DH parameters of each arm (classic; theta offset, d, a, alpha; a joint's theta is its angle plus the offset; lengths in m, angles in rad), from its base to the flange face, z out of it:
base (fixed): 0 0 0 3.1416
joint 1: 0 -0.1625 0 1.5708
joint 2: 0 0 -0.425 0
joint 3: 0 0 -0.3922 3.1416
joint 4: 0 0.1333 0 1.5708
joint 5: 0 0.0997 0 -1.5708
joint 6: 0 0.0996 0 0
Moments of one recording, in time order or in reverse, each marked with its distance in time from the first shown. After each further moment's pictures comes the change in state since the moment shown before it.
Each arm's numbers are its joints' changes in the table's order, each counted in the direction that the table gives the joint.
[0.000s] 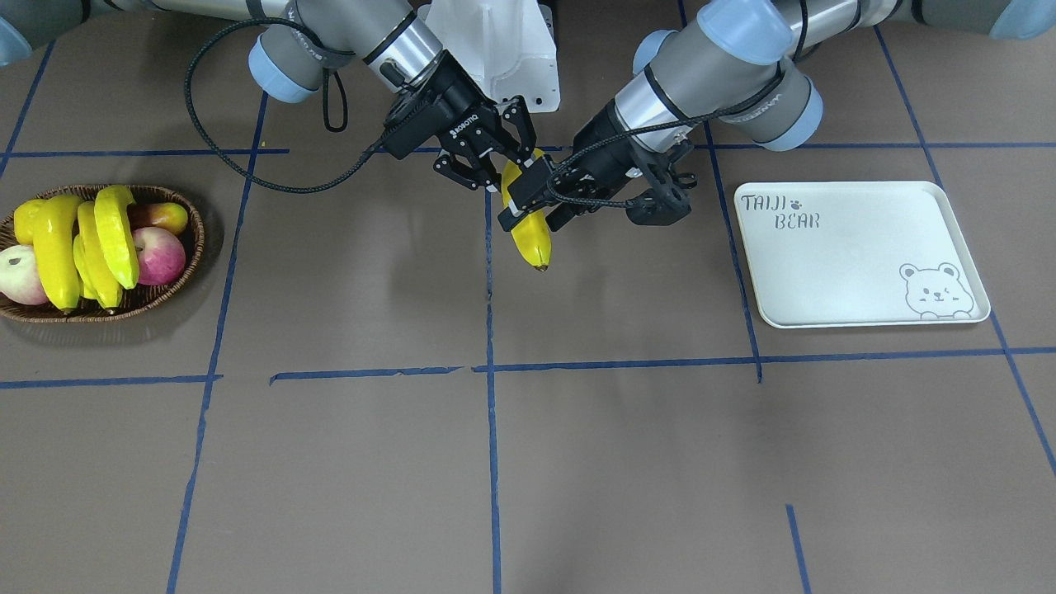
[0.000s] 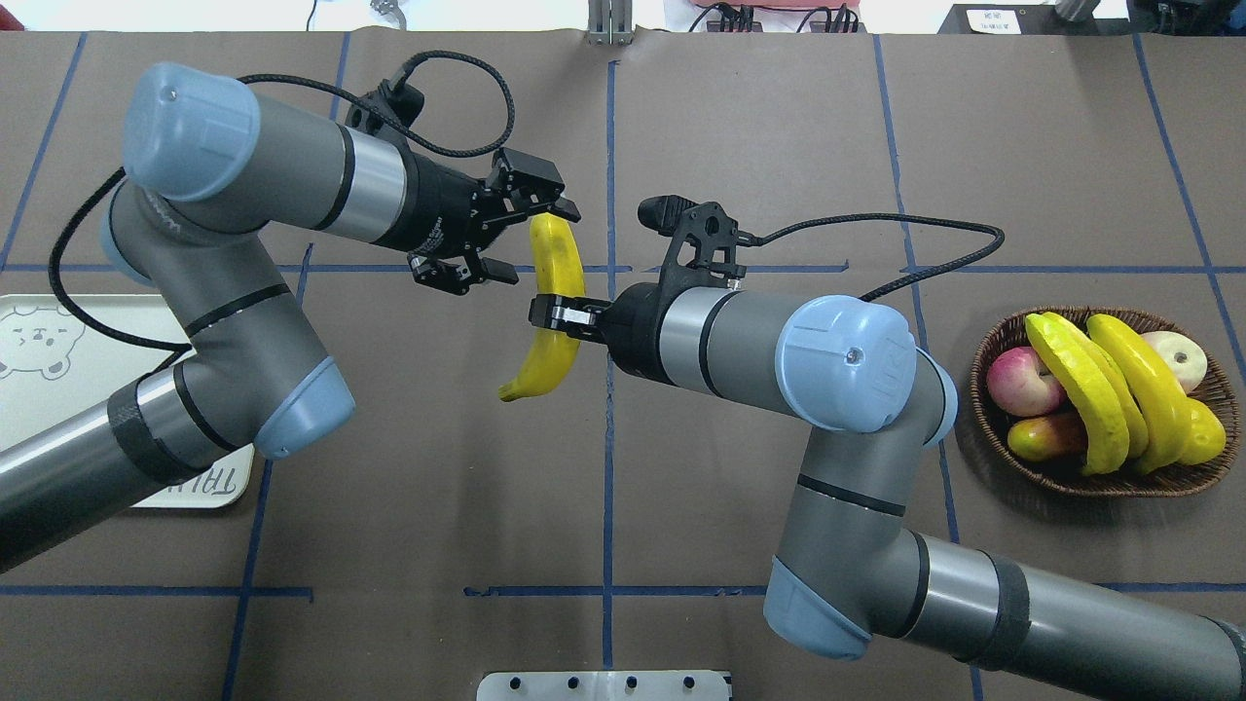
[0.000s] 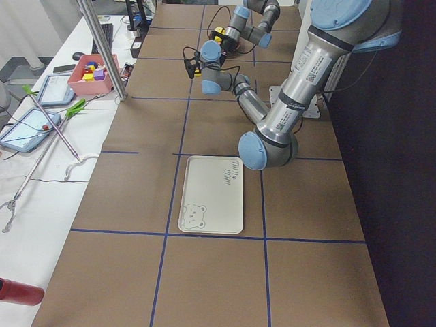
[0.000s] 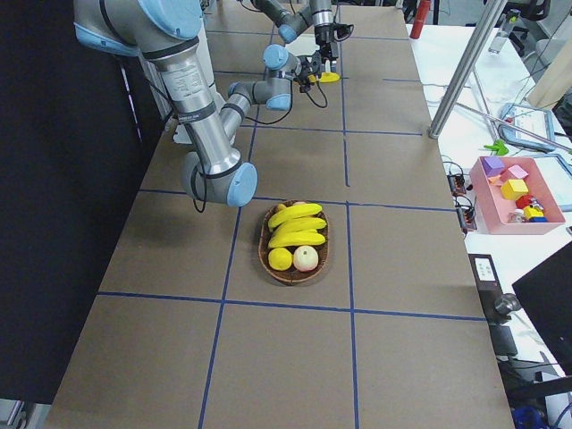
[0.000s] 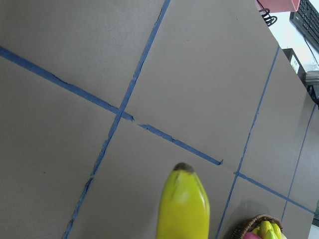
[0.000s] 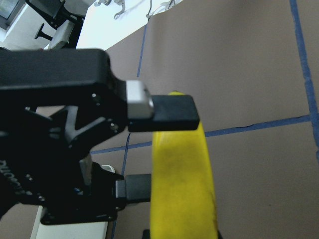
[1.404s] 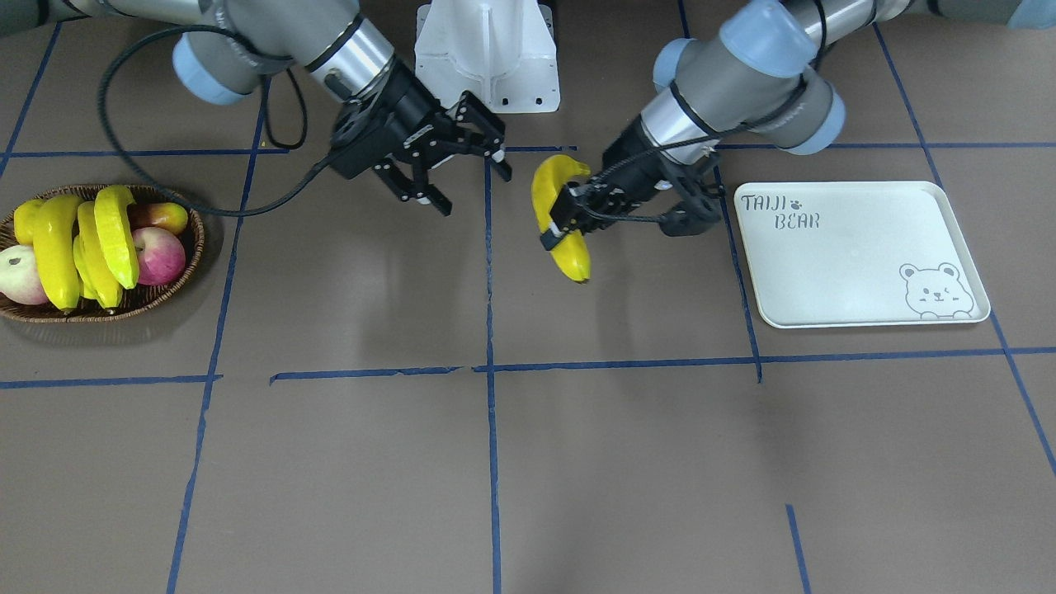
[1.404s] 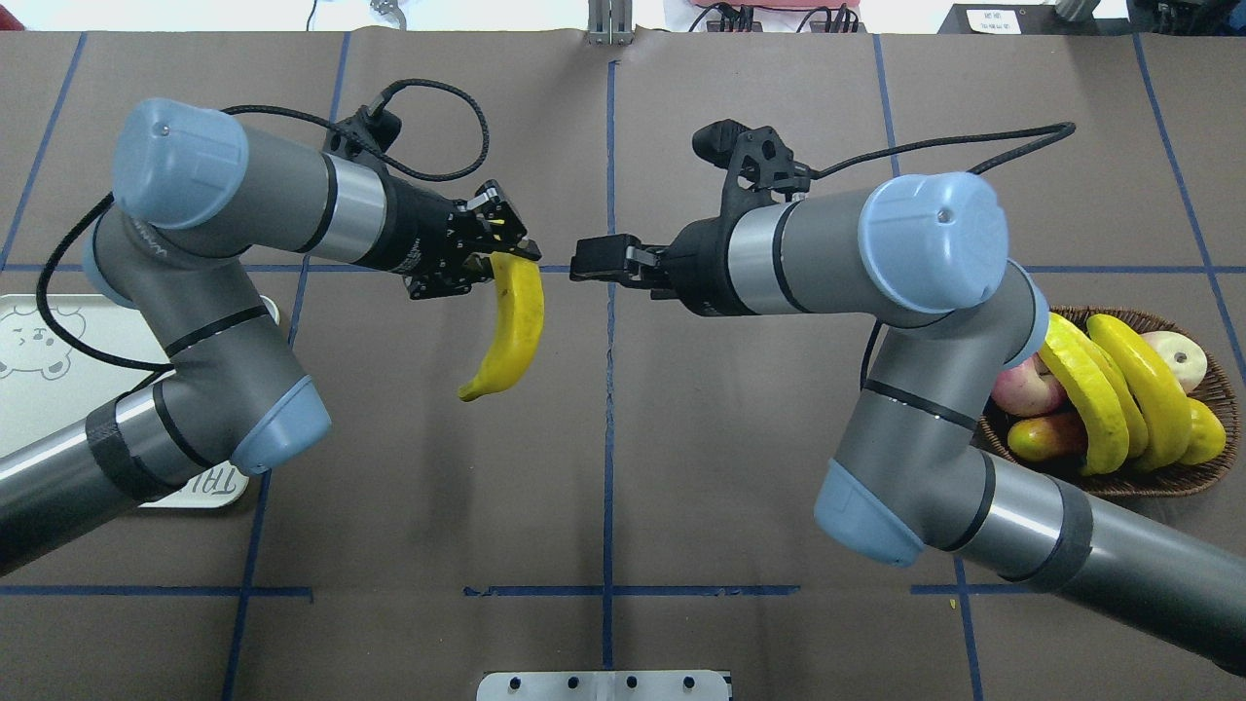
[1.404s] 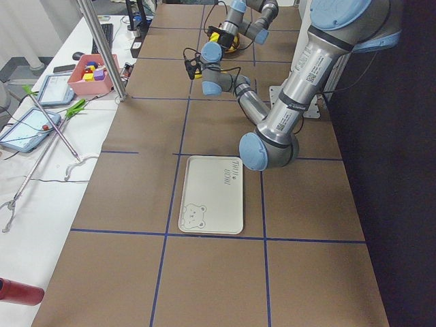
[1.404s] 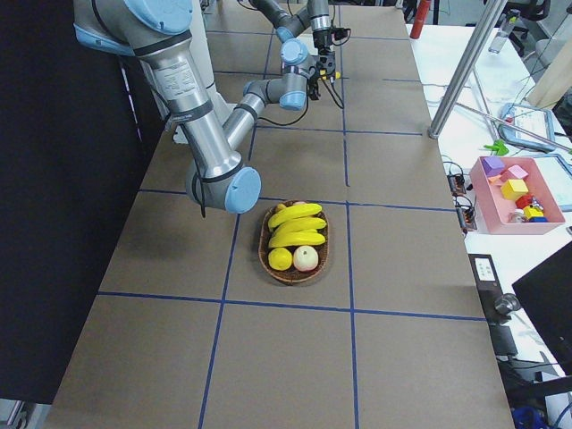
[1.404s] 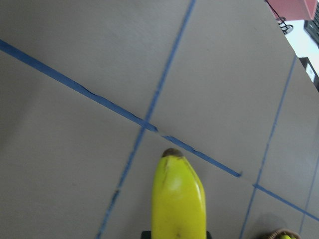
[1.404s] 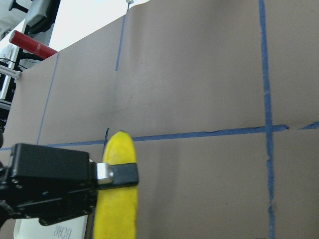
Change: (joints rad) left arm 0.046 -0.118 0.018 -0.002 -0.003 0.015; right arm -0.191 0.056 -0.054 -0.129 0.310 -0.034
